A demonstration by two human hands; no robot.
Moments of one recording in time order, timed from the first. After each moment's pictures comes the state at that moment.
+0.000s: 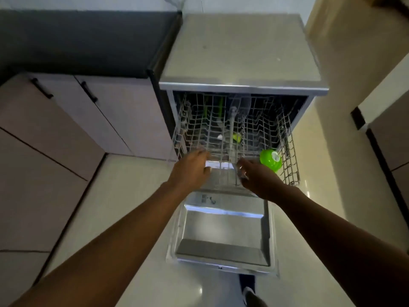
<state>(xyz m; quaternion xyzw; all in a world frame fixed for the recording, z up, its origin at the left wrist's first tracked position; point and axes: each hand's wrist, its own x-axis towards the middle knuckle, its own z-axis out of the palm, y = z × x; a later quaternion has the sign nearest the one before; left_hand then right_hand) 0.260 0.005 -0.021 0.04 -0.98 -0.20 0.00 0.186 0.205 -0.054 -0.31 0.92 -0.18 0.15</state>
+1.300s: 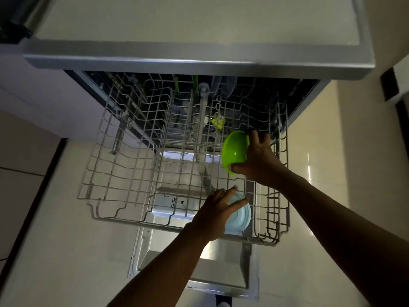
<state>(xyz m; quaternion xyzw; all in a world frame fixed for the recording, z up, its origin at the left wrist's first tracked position) 0.095 0.145 -0.272 -0.14 -0.95 -0.22 -0.17 -0.063 0.264 -0.206 -0.20 0.91 -0.30 0.20</state>
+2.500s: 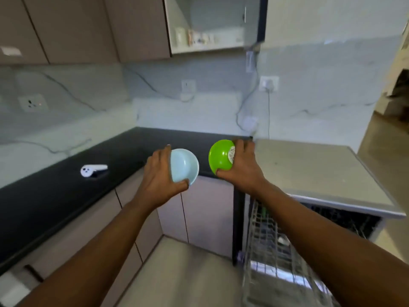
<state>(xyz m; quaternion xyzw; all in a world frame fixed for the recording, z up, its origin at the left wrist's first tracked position) 0.409 -0.281 0.234 0.16 -0.92 -0.13 0.32 0.257 -0.104 0.235 -0.37 0.82 -0.41 -0.12</state>
